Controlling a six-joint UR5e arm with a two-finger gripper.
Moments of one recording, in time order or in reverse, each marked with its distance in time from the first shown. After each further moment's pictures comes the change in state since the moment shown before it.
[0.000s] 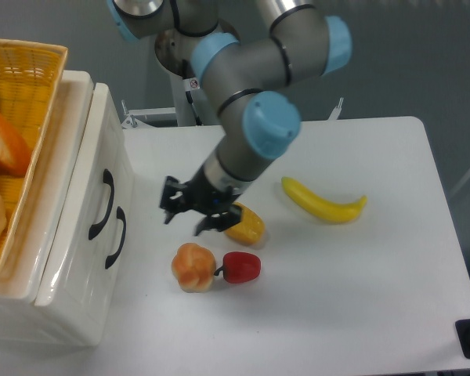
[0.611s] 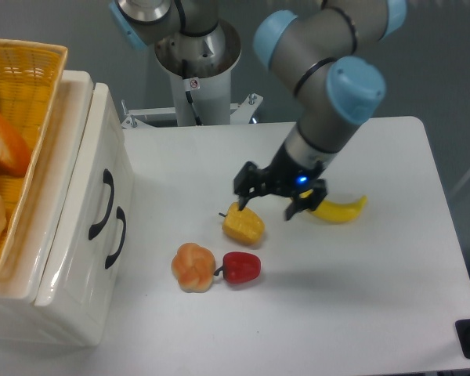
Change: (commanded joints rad) arm 0.176 0.014 0.020 -0.009 0.117 0.069
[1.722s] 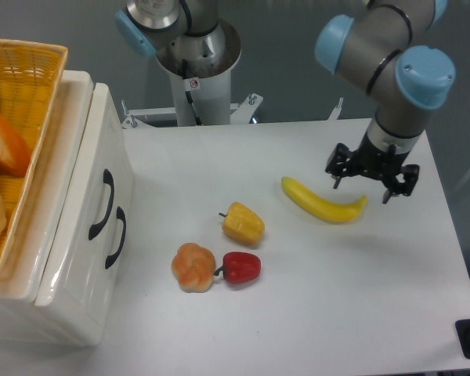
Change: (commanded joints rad) arm 0.143 -0.087 0.017 0.170 0.221 0.605
